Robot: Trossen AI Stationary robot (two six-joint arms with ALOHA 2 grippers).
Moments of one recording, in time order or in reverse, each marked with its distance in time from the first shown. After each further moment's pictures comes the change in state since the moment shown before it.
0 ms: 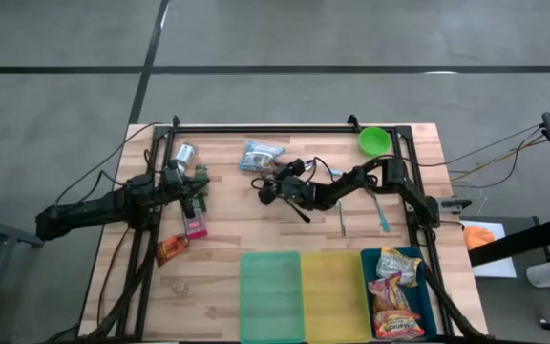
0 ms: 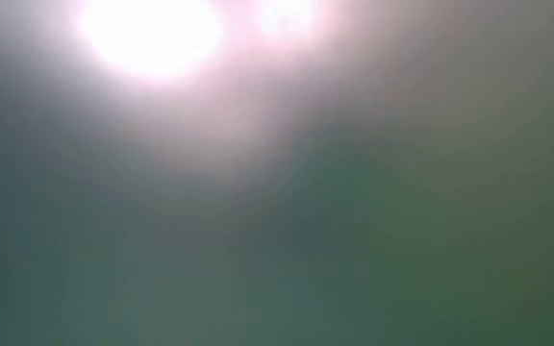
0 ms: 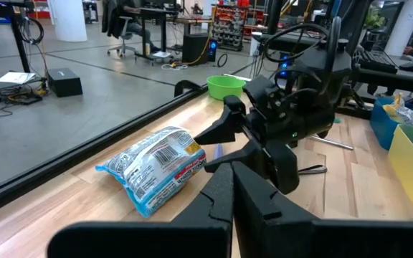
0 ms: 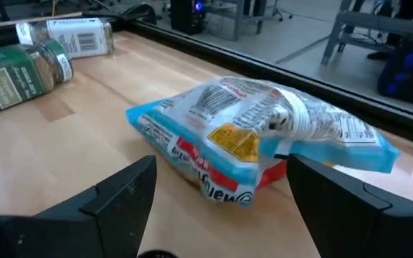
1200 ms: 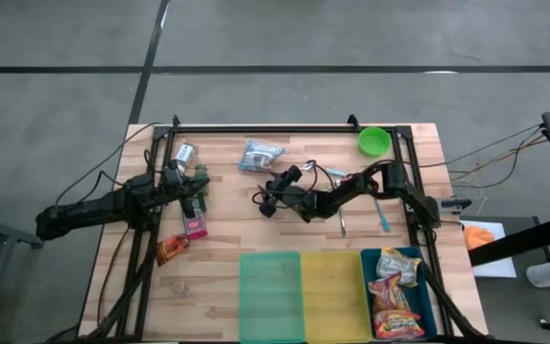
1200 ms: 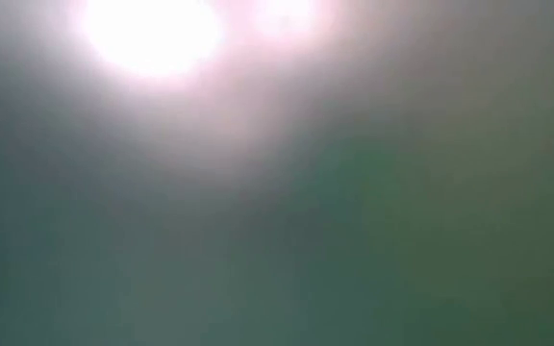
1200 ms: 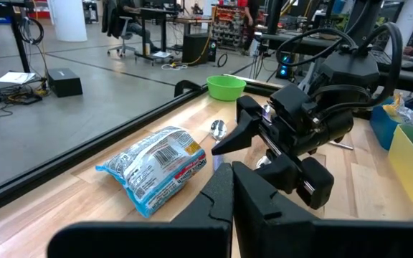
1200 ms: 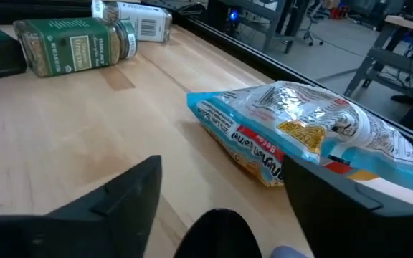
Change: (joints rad) left arm 0.000 0.000 0.000 0.000 0.000 0.000; right arm 0.067 -0.001 -0.032 0.055 -0.042 -0.183
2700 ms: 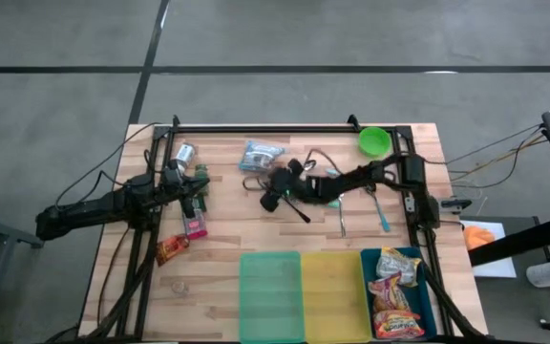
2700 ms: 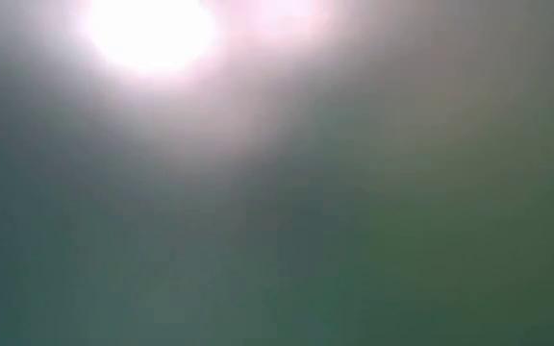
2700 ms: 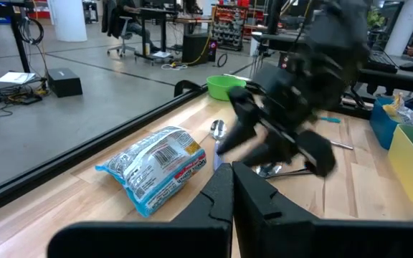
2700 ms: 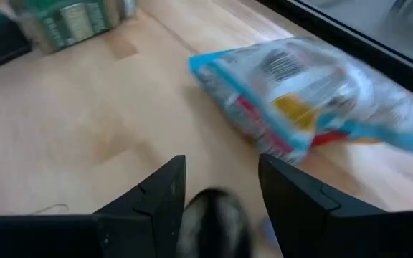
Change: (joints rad) left arm 0.000 0.000 0.000 0.000 0.000 0.000; right arm -0.043 -0.160 0.076 -0.517 -0.143 0.242
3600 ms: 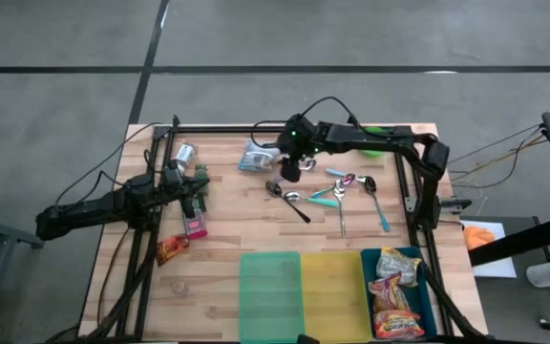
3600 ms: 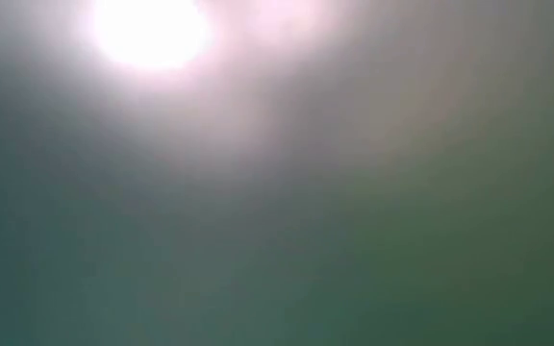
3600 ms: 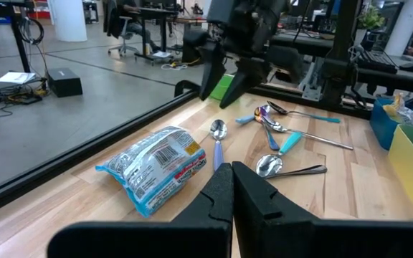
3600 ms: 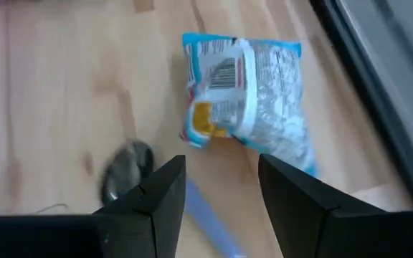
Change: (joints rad) left arm 0.000 0.000 0.000 0.000 0.000 0.000; right arm -0.298 -0.171 0.286 -0.736 -0.595 -0.336
